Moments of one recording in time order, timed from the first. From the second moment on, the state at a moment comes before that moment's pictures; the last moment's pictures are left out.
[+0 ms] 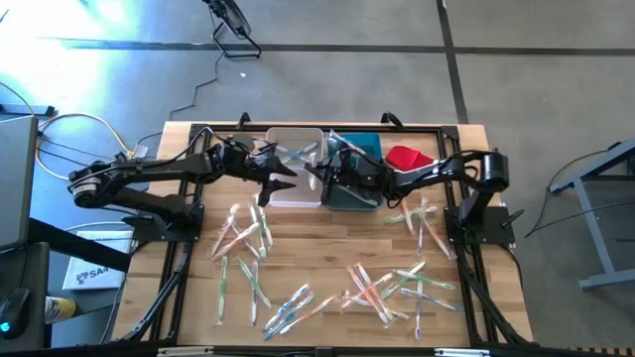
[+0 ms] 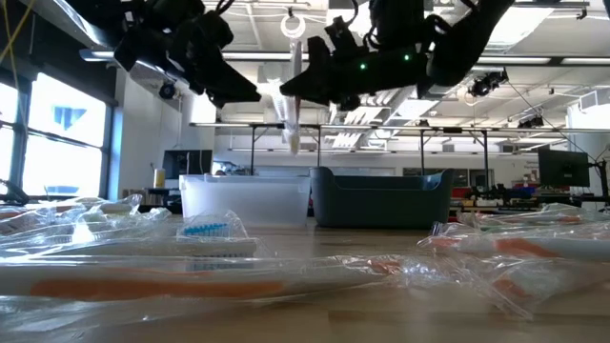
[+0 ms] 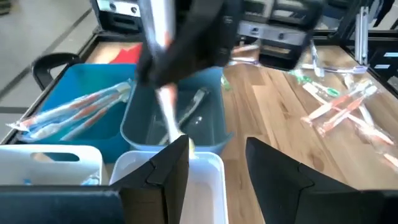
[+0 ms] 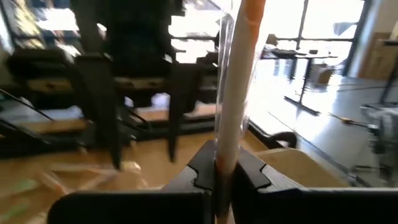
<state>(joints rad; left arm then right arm) 0.40 1.14 0.66 0.12 0.40 0.15 -0.17 1.76 0.89 0.85 0.13 -0.02</state>
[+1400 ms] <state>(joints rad) 0.40 0.70 0.22 0.34 0.33 0.01 -0.60 1.60 0.89 0.11 0.09 -0.16</state>
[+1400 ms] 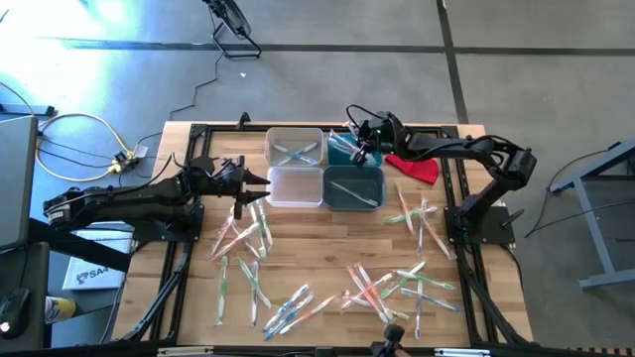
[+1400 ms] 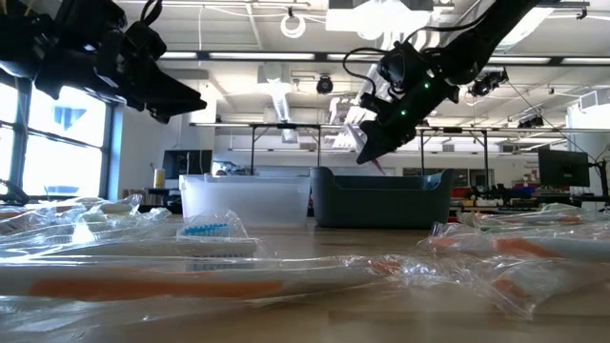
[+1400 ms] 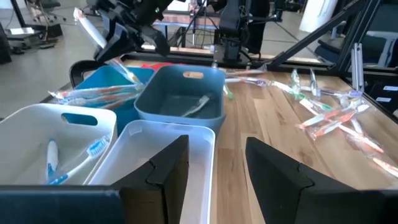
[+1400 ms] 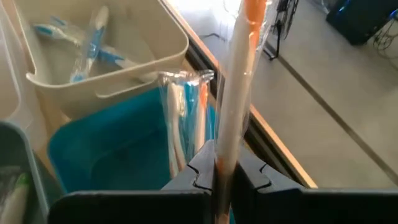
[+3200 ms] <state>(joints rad) 0.40 0.70 0.22 0.34 0.33 -0.01 -0.28 1.28 0.89 -0.13 0.05 -0.05</state>
